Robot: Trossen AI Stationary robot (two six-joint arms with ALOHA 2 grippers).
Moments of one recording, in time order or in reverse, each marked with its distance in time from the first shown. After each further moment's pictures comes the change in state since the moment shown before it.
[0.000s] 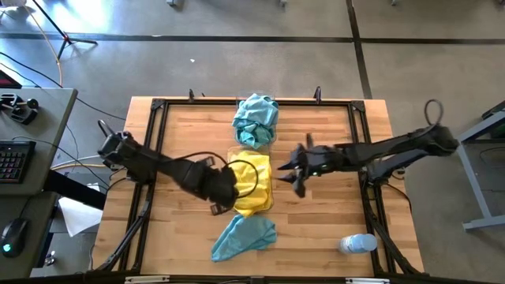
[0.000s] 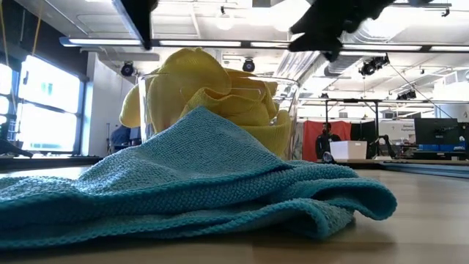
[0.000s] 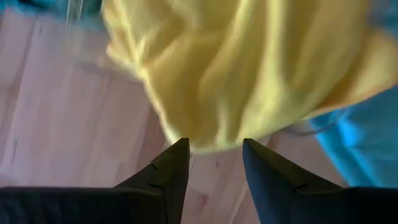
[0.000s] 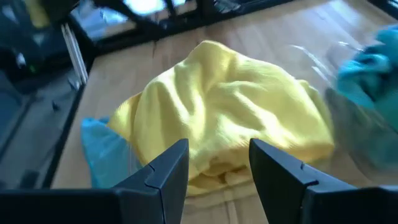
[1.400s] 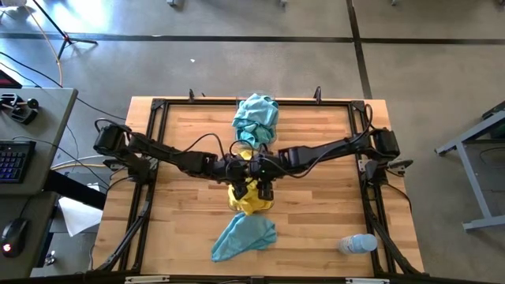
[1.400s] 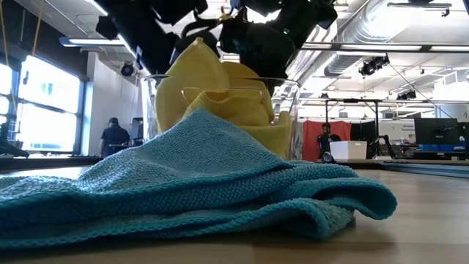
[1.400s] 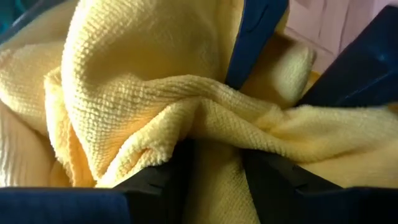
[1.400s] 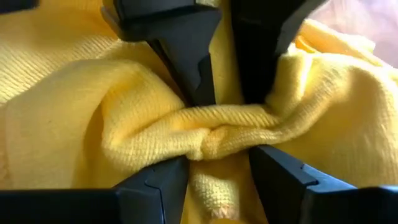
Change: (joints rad) left arm 0.244 -0.091 -0.698 1.194 0.151 0.088; right arm -0.067 0.639 0.501 -0.299 -0.083 -0.250
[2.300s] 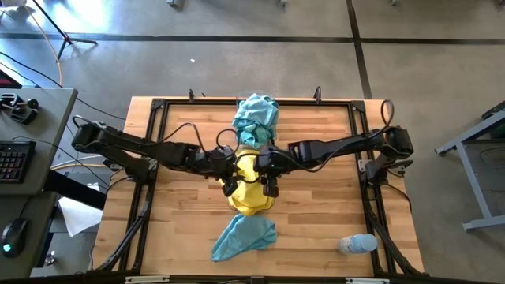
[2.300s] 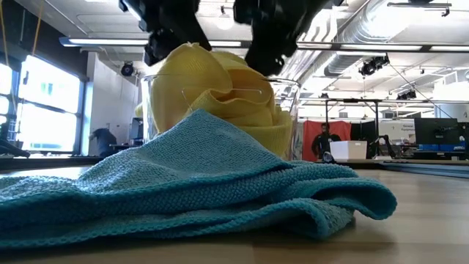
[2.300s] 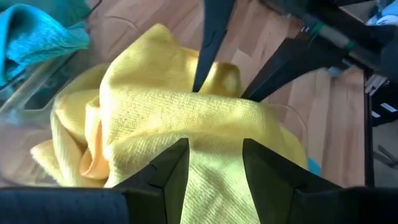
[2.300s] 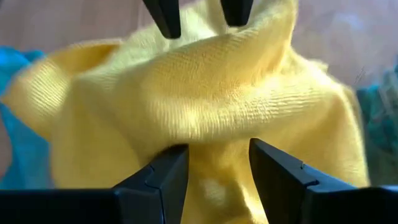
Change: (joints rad) left arm -0.042 -0.245 0.099 -0.220 -0.018 -0.023; right arm 0.000 -0.130 0.001 -0.064 0.009 0.020
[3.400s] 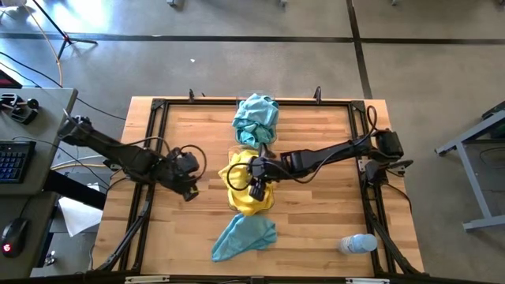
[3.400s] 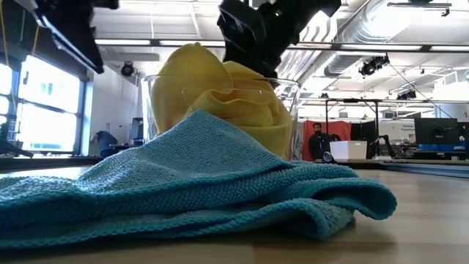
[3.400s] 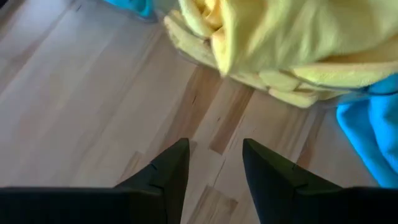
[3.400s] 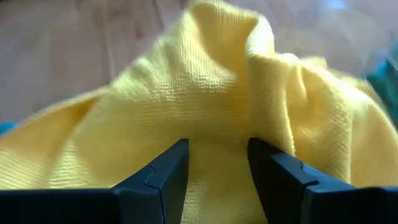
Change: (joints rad) left arm -0.258 -0.296 -0.097 -0.626 -0.266 -0.204; right arm 0.046 0.103 -0.002 0.162 0.146 0.269
